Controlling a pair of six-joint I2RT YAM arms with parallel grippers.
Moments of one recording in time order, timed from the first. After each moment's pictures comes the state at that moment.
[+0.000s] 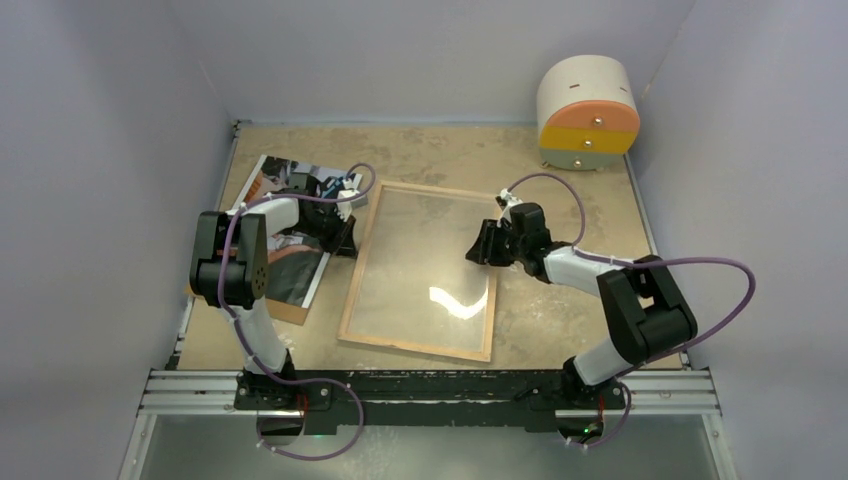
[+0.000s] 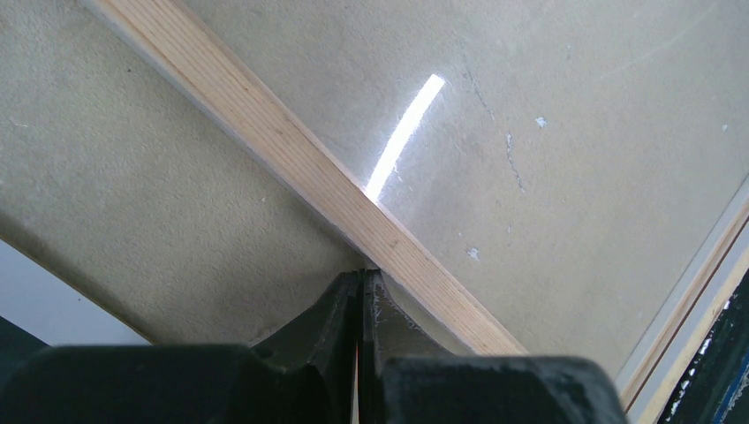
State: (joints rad) left arm -0.07 1.87 1.10 -0.57 0.73 0.63; right arm 0.38 1.55 0.66 0.14 -0.32 0.49
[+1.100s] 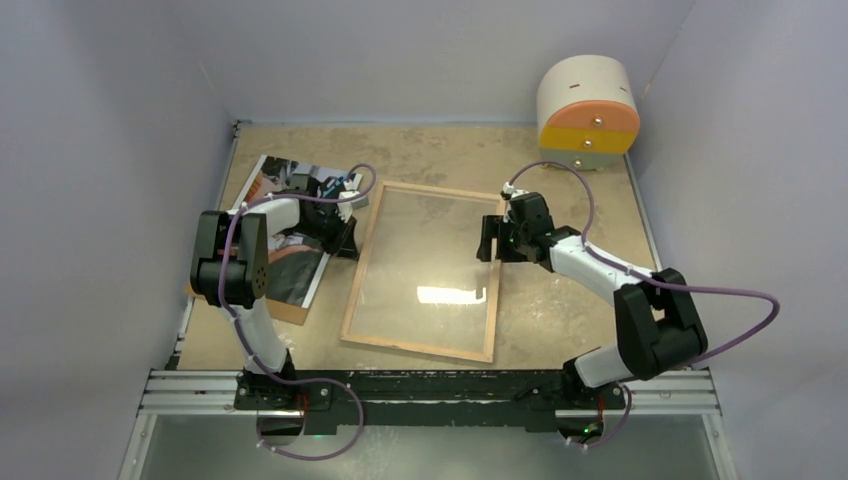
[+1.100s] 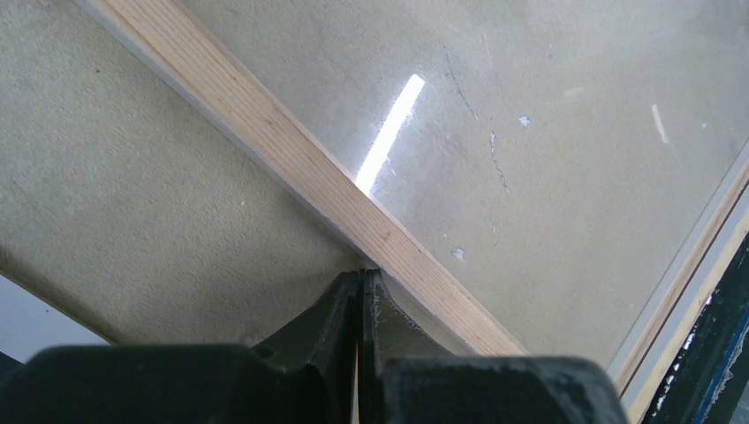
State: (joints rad) left arm -0.07 1.88 1.10 -0.58 0.75 0.63; right arm 0.38 1.47 0.81 -0.25 -0.10 0.36
